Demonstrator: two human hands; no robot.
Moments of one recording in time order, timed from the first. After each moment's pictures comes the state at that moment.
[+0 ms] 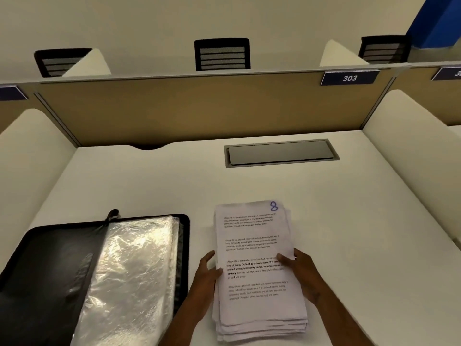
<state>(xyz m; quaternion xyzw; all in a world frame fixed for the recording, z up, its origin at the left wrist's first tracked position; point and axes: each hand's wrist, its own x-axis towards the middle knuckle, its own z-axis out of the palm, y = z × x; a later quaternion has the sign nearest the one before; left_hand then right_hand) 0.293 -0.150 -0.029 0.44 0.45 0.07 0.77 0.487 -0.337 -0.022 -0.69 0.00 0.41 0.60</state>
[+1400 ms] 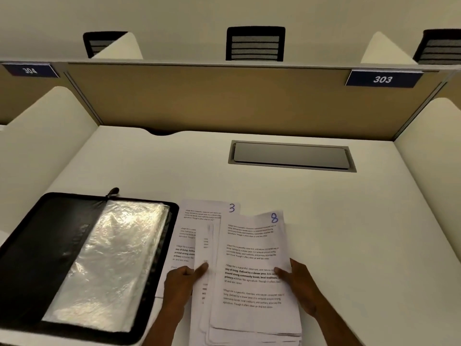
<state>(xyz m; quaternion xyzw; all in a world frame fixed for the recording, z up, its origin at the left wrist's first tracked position) 0.315 -0.202 -0.003 0.49 0.63 0.13 0.58 0.558 -0.382 -0.036 -0.68 -0.12 0.49 0.53</state>
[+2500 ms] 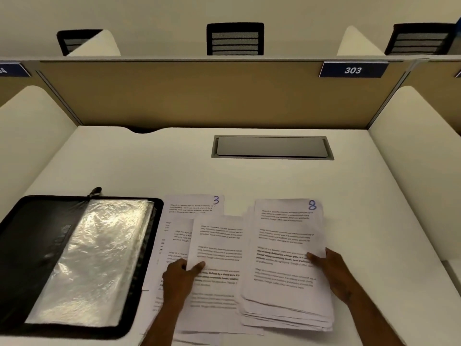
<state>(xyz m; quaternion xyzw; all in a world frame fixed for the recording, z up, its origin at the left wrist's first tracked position) 0.334 -0.229 -0.015 0.61 0.62 0.11 0.48 0.630 -0.467 -0.028 -0.72 -0.03 0.41 0.55</state>
